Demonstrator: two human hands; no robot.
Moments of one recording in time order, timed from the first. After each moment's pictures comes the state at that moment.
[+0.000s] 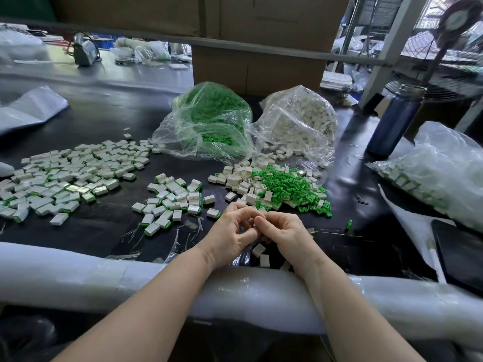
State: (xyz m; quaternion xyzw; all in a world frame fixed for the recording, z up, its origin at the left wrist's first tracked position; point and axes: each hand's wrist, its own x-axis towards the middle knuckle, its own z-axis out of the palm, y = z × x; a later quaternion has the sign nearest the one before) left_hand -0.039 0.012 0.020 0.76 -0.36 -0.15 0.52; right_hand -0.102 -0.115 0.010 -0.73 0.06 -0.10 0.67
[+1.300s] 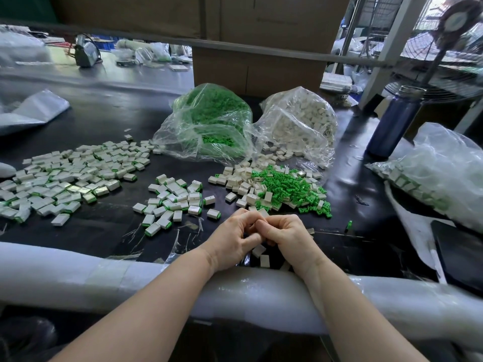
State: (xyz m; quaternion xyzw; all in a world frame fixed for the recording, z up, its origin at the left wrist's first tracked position) left_hand -0.036 0.009 0.012 0.75 -0.40 -0.17 0.49; right_hand -0.101 -0.117 0.006 -0.73 0.07 -0.11 0.67
